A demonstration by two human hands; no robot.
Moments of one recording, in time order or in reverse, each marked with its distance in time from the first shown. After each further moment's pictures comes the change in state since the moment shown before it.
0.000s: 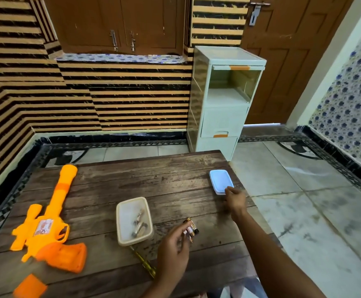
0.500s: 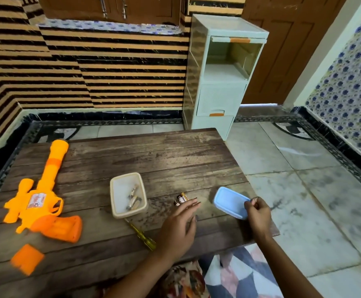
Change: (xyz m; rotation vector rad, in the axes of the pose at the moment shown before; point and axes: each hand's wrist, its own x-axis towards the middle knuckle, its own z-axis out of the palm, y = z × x) left_hand -0.010 0.004 0.009 0.342 -0.207 0.290; right_hand -0.089 0.044 -0.096 -0.080 0.138 -0.209
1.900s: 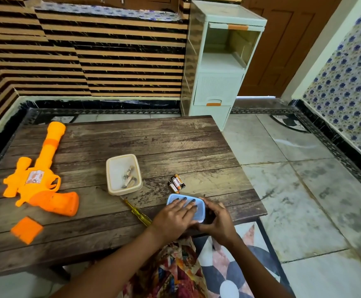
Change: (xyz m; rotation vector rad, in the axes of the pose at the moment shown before) left_hand -0.022 -0.018 0.013 0.700 -0.290 0.556; right_hand -0.076 0.028 0.012 -0.316 -0.597 -0.454
